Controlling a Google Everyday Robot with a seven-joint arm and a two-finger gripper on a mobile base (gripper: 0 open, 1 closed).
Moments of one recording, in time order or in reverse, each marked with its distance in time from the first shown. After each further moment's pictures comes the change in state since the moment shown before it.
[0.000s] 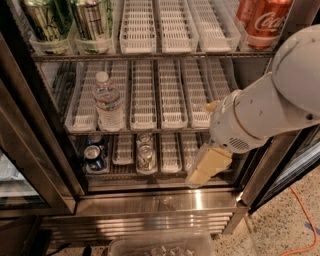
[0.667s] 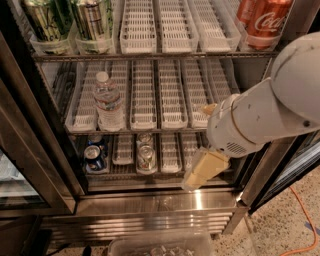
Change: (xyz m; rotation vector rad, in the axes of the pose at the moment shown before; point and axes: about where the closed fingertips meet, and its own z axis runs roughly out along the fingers) arm -0.008 0.008 0.005 -0.002 -0.027 -0.009
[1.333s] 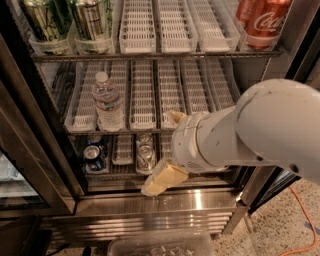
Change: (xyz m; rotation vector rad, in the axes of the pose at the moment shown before) arm -0.057 0.026 0.034 0.077 -0.186 -0.023
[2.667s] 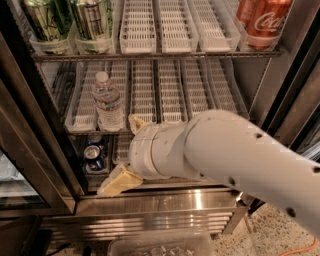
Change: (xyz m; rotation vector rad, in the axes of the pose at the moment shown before) arm -0.060 0.025 0.065 0.008 -0.185 0.001
